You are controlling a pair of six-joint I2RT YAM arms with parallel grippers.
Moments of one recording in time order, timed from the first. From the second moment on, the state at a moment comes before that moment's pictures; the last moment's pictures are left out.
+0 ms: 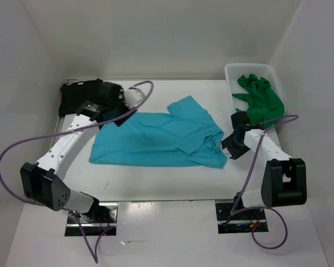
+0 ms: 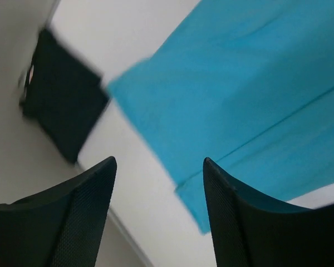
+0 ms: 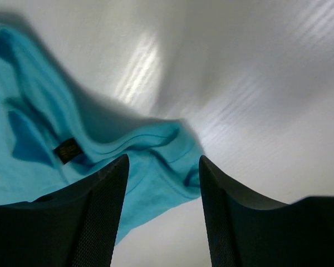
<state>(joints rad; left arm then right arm) -0.28 1.41 1.35 -0.74 -0.14 0.56 0.05 1.37 0.85 -0.78 0.17 1.06</state>
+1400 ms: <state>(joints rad) -0.97 2.01 1.40 -0.32 0.13 0.70 -0.05 1.43 0.73 -0.69 0.16 1.05</state>
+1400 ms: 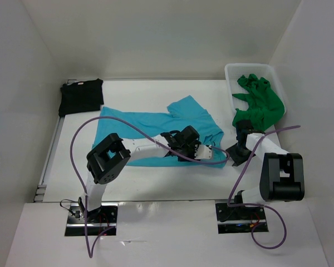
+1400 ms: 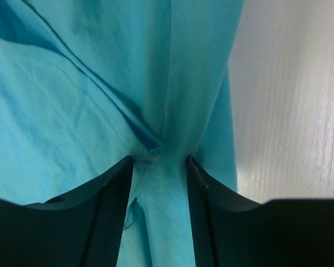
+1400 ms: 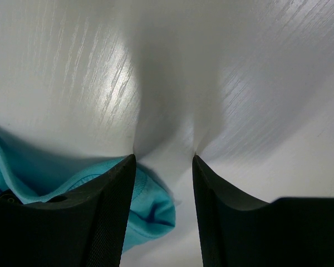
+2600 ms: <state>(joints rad) -0.95 2.07 1.47 -0.36 0.16 0.72 -0.05 1.43 0.72 -0.67 0.15 1.03</state>
